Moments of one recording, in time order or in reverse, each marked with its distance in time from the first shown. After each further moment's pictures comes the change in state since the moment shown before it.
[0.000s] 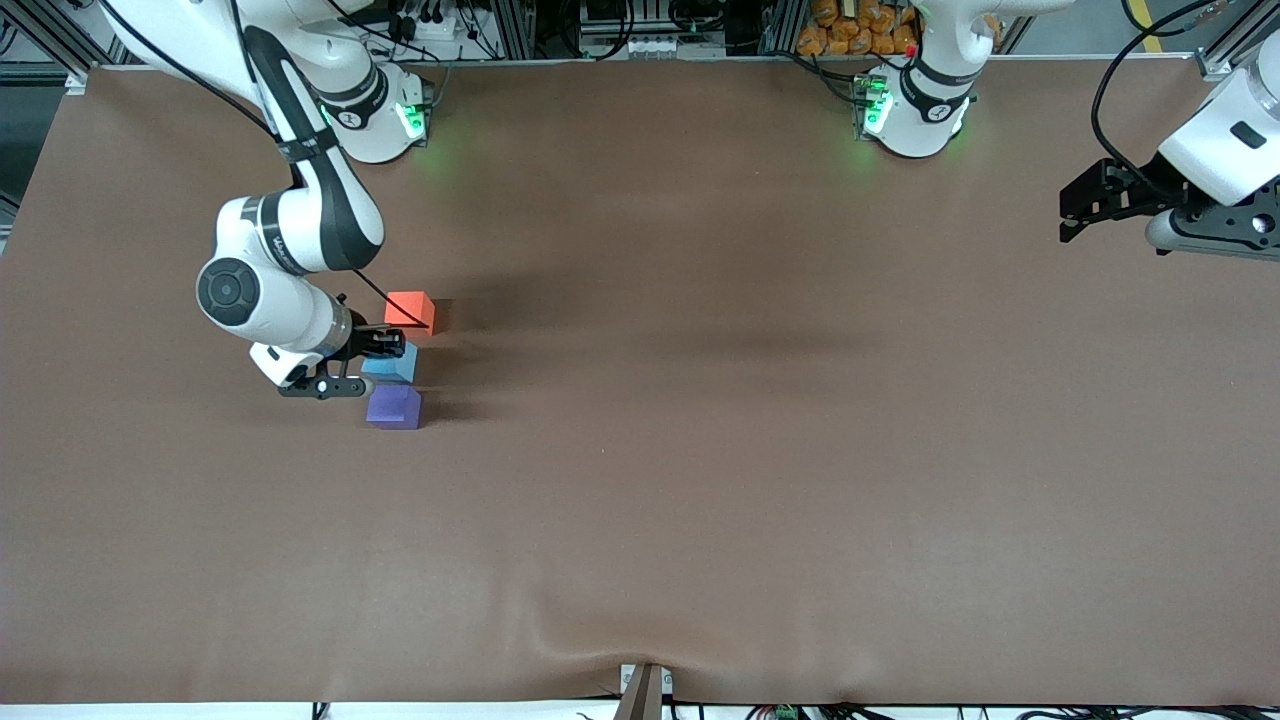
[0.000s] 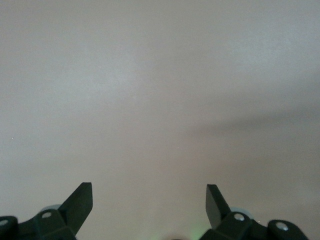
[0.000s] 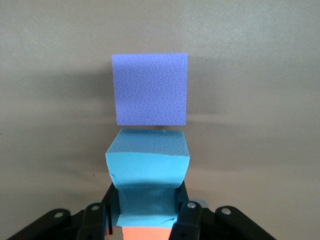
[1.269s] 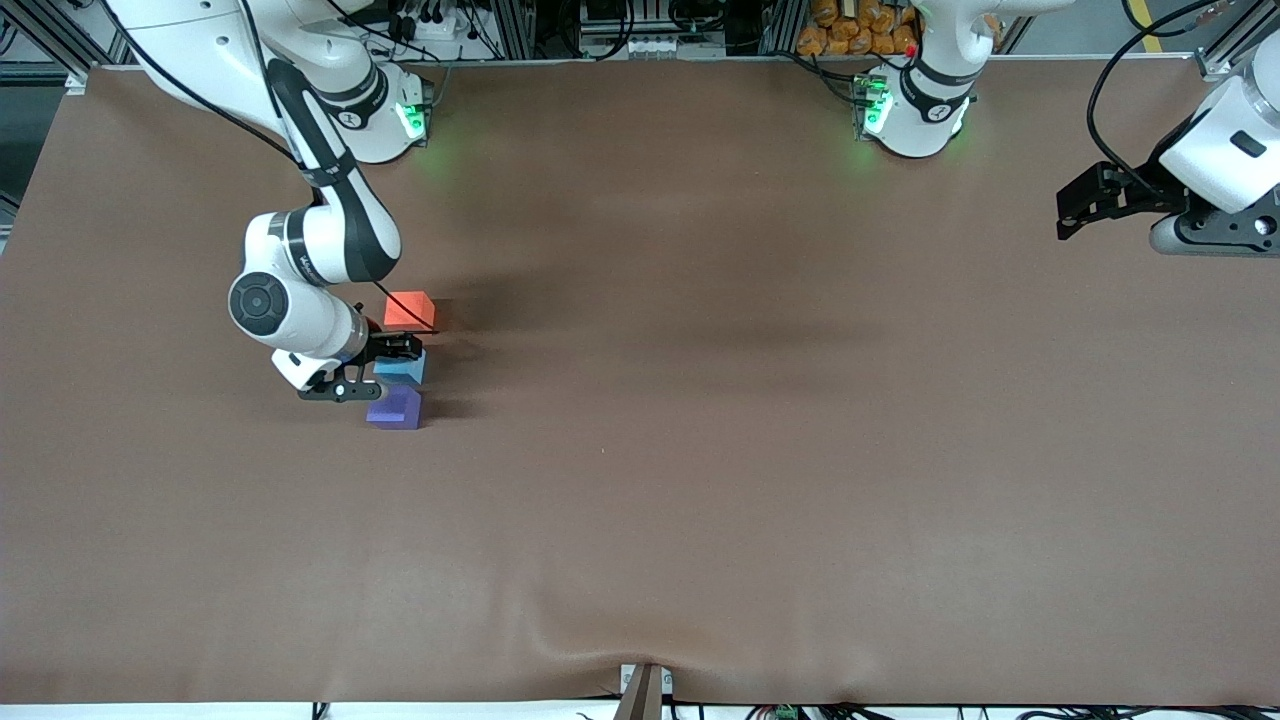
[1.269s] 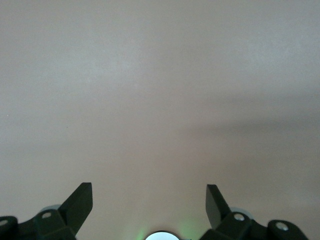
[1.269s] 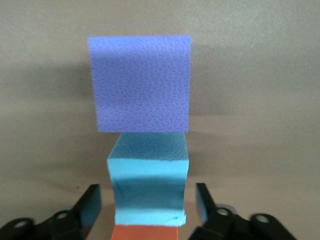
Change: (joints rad) left arm 0.001 0.002 -0.001 0.001 0.000 -0.038 -0.085; right arm 0.000 0.061 0.007 0.007 0.000 0.022 0.000
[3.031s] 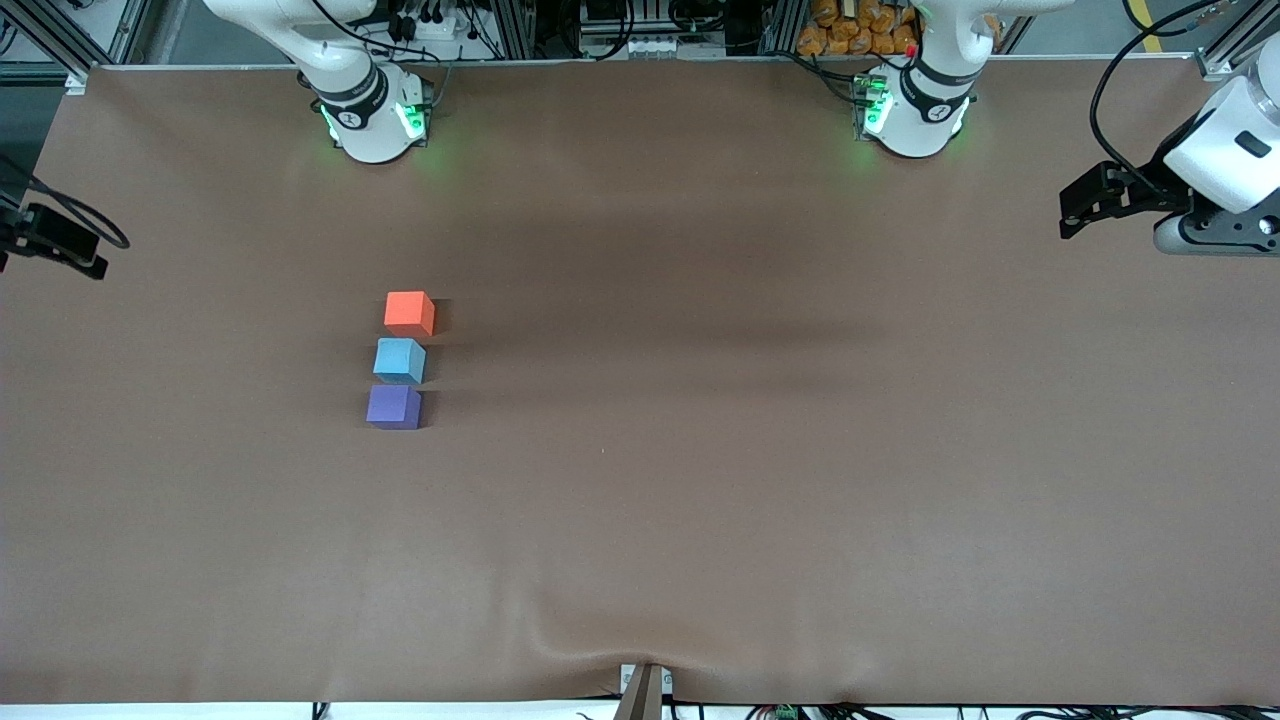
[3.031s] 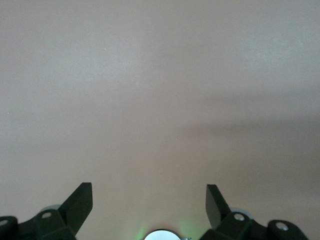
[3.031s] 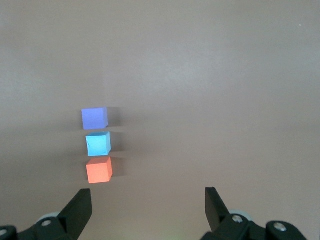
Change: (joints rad) left arm 0.005 0.000 0.000 0.001 0.000 -0.007 -0.001; right arm -0.251 -0.272 0.011 0.753 -0.208 -0.845 -0.103
